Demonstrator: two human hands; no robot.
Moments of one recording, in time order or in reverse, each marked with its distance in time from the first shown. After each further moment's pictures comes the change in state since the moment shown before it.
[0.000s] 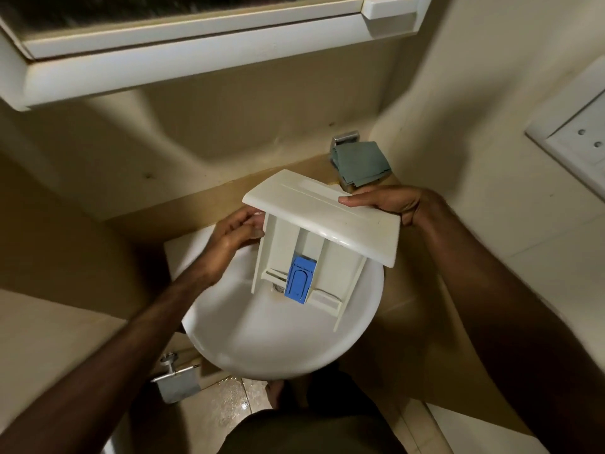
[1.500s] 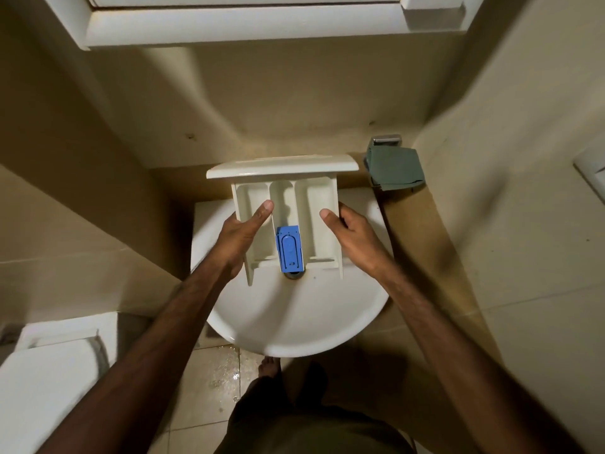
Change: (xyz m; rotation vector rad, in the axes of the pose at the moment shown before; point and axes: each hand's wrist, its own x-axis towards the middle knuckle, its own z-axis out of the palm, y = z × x) left_hand -0.035 0.001 0.051 -0.235 0.527 -0.283; right_hand 0.019 0.056 0.080 -0.155 0.286 -0.484
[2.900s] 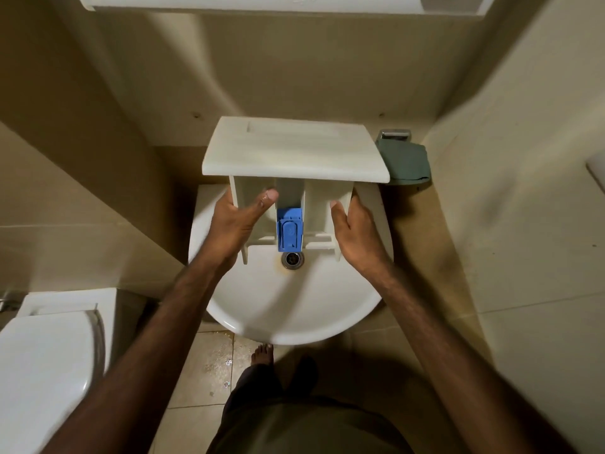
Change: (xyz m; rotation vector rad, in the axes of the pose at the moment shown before) left_hand -0.032 0.003 0.012 0.038 0.127 0.257; right_hand -0.004 0.006 0.001 -0.278 0.139 -0.171
